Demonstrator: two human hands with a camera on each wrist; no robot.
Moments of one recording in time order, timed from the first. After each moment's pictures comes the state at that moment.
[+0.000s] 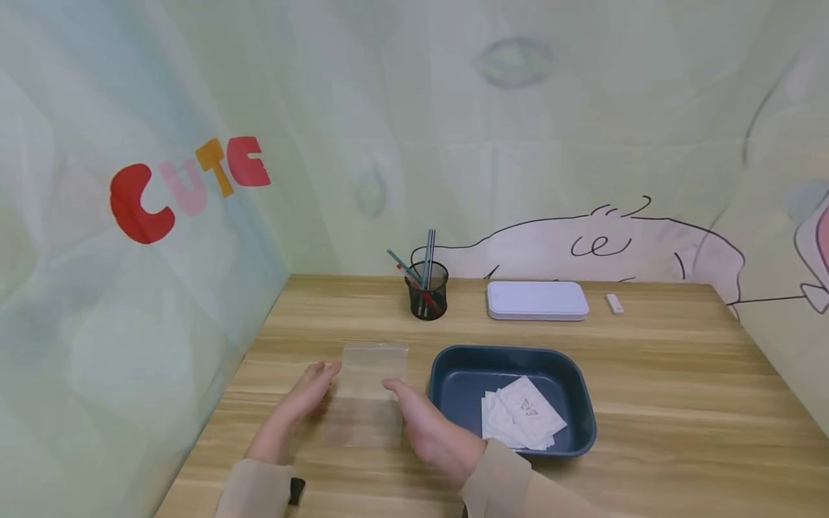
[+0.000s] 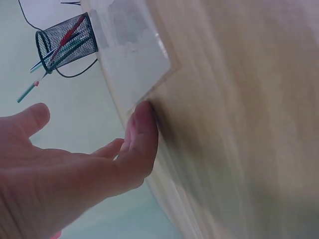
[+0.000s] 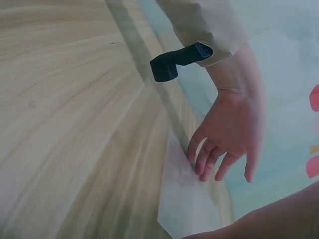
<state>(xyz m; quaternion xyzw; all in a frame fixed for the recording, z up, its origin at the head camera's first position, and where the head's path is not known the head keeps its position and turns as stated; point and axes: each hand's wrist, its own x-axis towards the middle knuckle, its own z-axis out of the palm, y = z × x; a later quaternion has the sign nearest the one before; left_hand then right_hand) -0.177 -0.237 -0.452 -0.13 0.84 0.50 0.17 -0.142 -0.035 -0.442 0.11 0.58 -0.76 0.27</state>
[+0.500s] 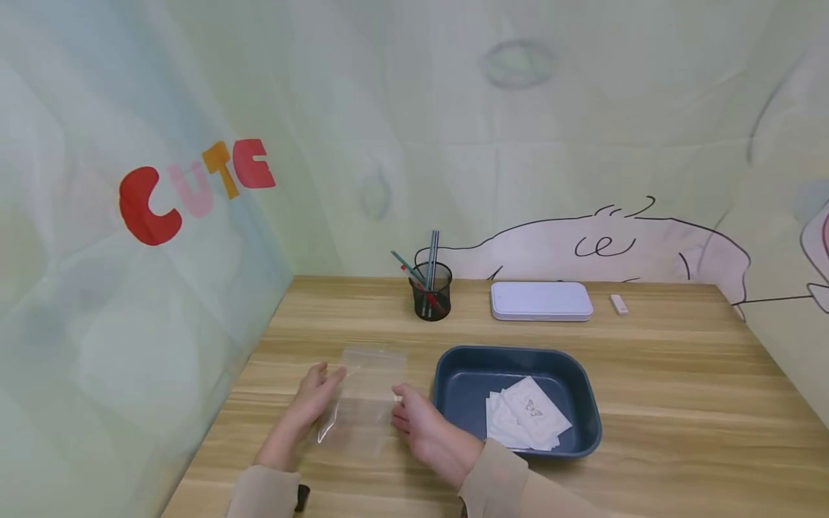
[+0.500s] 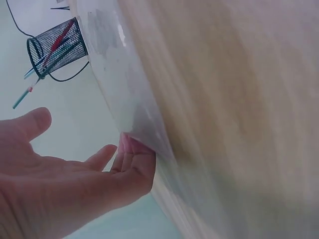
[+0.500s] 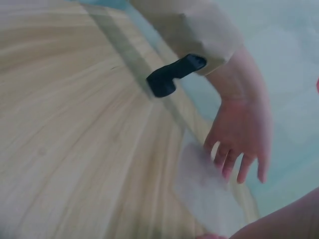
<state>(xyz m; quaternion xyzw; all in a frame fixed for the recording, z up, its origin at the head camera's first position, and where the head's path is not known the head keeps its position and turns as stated) -0.173 -0.242 -0.462 -0.07 0.84 0.53 0.11 -0.140 -0.044 -0.451 0.14 0.55 -0.78 0.28</state>
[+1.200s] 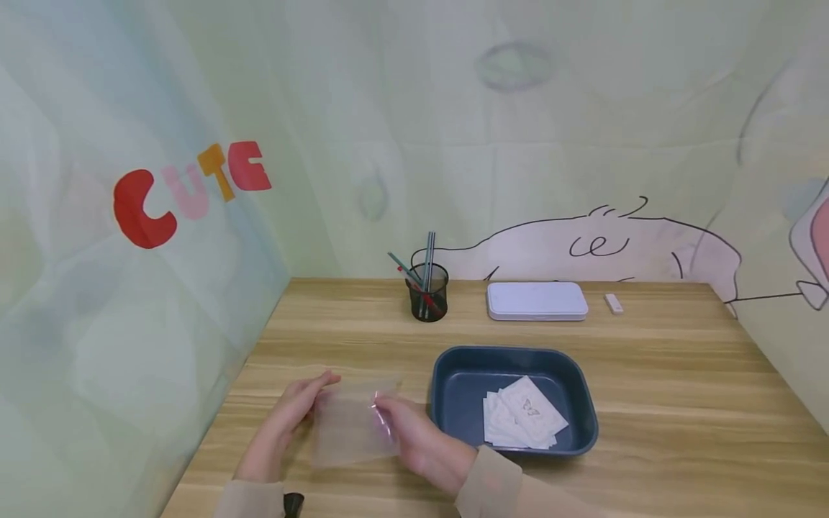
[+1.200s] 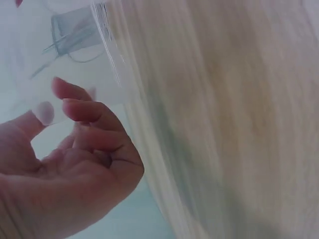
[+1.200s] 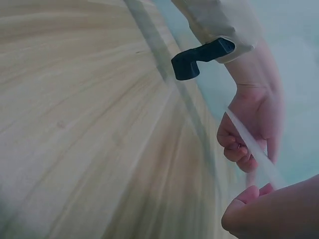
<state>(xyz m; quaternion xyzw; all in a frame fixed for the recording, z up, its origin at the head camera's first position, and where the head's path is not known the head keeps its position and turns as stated) -0.170 -0.253 -0.457 -0.13 0.81 0.55 0.13 -0.135 -0.053 -0.459 0.08 0.51 -0.81 0.27</state>
